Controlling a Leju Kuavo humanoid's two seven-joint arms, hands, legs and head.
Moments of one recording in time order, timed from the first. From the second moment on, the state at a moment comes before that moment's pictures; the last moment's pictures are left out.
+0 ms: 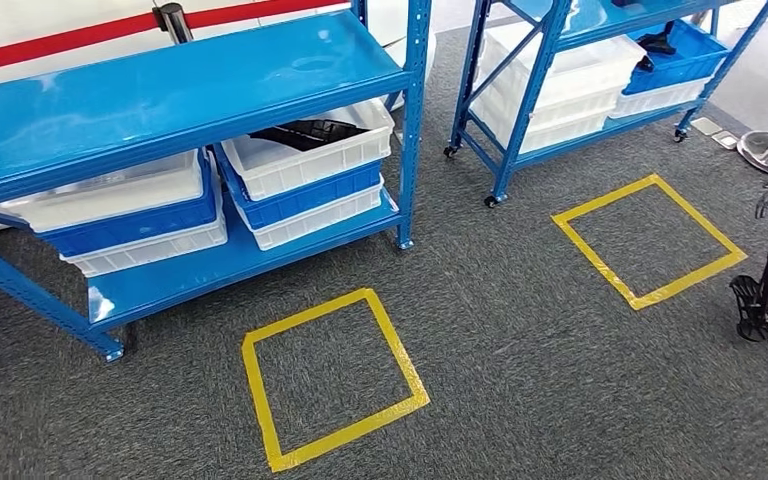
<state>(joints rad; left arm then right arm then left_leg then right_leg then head) -0.11 -0.19 1.03 -0.21 -1.30 0.20 -0.04 -0.06 0.15 -0.66 -0.20 0.82 -0.66 0.21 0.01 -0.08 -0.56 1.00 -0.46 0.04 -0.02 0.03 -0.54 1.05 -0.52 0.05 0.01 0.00</state>
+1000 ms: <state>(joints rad) -0.11 -0.19 1.04 -0.20 -1.30 0.21 -0.03 -0.06 0.15 -0.67 -0.20 0.84 -0.66 0.21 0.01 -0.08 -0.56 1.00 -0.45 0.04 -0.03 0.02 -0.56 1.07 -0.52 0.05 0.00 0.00</state>
